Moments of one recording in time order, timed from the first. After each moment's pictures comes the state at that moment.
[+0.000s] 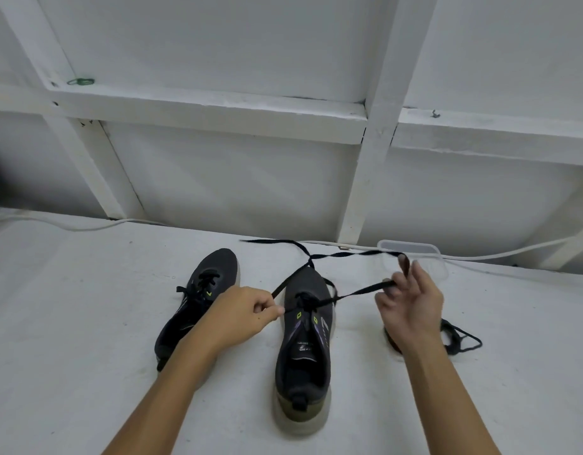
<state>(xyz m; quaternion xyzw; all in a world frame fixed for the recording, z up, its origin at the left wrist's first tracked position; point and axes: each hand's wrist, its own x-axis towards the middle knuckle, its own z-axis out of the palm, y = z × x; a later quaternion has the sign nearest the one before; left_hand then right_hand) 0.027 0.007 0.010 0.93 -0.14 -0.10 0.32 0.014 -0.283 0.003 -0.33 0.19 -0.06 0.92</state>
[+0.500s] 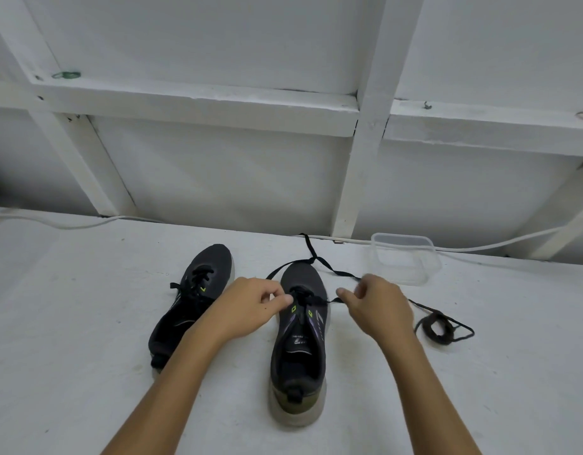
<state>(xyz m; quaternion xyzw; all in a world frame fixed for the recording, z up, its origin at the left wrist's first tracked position) 0.027 -0.011 0.021 0.92 -0.15 -0.12 0.34 0.003 -0.253 0.007 -0.96 0.18 0.00 0.23</state>
